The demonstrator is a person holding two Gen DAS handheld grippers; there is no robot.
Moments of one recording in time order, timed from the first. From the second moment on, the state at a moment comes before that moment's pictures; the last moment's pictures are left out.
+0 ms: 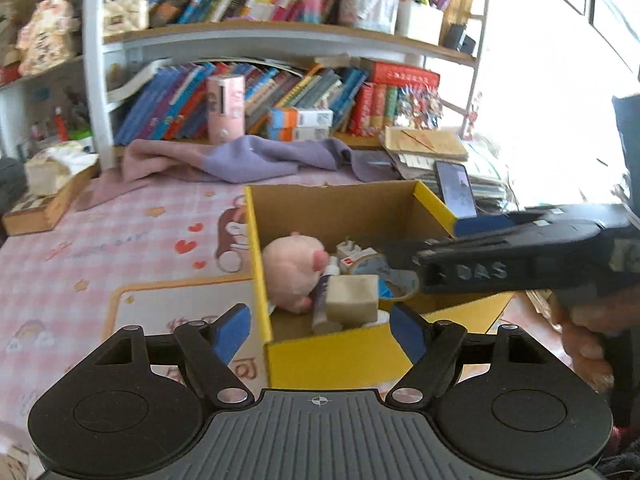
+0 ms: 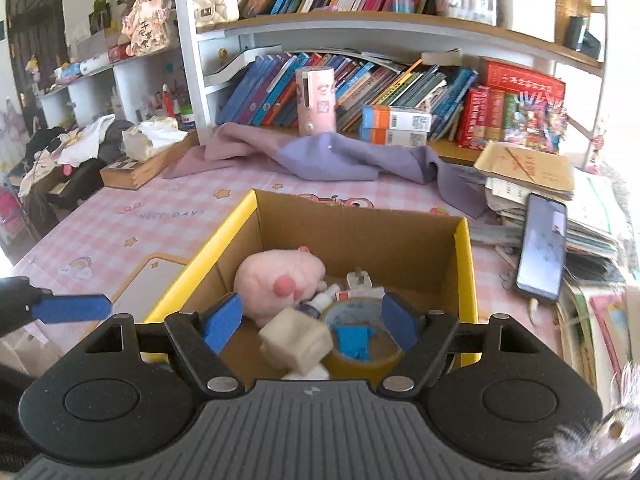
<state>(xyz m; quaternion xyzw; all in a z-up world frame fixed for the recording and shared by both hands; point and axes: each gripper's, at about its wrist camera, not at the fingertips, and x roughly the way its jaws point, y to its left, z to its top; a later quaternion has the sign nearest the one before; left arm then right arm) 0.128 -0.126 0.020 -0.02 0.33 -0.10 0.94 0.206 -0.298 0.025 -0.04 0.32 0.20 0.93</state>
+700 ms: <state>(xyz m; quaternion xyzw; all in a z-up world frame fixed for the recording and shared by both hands) -0.004 -0.078 0.005 -0.01 0.32 0.01 0.95 0.036 -0.272 0.008 -0.05 0.31 0.14 0.94</state>
